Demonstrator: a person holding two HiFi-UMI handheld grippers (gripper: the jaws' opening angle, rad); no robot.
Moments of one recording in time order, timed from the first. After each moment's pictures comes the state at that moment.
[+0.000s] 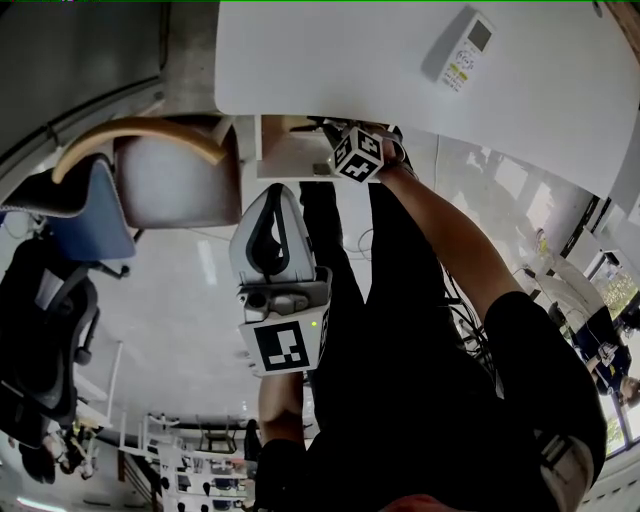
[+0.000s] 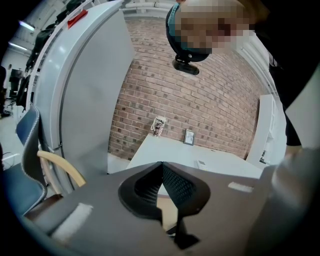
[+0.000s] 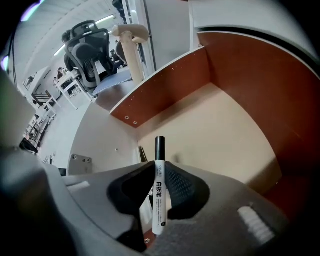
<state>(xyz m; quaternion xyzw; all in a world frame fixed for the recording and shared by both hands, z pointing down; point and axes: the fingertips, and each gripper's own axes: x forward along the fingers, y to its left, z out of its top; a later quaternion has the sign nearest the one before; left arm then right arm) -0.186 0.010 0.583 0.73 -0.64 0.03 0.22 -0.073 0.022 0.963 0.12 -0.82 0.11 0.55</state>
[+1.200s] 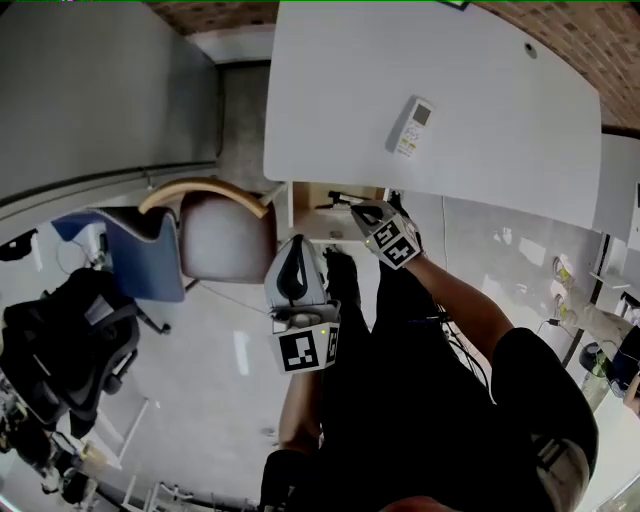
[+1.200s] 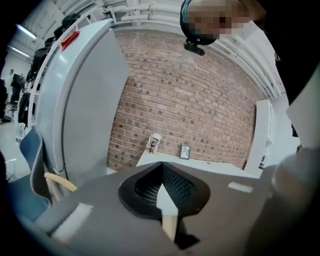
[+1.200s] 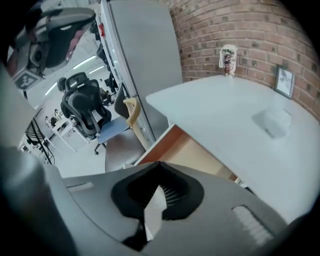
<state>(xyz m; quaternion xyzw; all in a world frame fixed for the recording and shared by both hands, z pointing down) -0.178 0.019 0.495 0.74 -0.65 0.00 0.16 -0.060 0.012 0.776 0.22 -0.86 0.20 0.41</state>
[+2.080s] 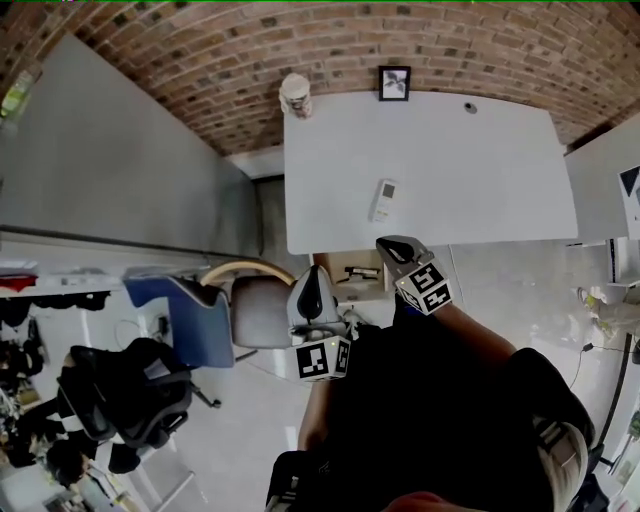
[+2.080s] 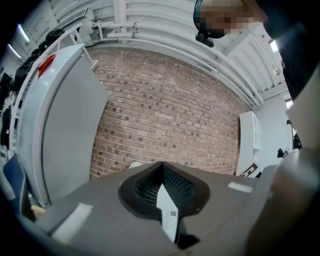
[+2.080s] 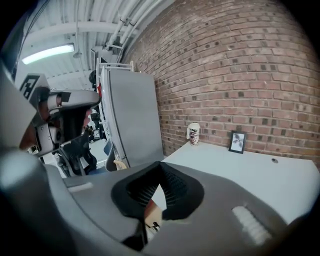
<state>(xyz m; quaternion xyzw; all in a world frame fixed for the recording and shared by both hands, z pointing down) -0.128 0.015 0.340 0.78 -0.61 -0.05 0.09 -0.002 -0.033 0.481 0.37 -0.90 0.13 0.19</state>
